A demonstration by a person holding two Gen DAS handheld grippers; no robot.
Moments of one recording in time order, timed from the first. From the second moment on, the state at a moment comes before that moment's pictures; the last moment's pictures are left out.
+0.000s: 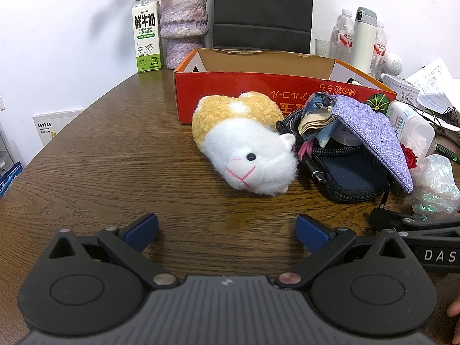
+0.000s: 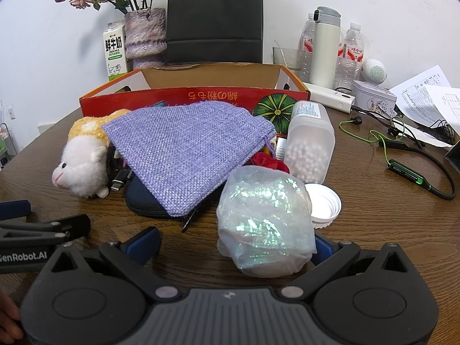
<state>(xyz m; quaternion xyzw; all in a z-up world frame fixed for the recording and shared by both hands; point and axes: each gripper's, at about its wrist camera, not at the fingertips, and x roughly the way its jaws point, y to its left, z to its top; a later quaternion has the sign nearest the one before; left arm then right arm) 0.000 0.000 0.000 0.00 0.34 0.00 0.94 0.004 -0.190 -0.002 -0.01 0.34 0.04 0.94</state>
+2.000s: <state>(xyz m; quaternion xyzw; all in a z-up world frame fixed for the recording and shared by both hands) -0.070 0.002 0.000 0.00 0.33 -0.05 0.94 -0.080 -0.223 0.007 -0.02 0.32 0.08 0.94</state>
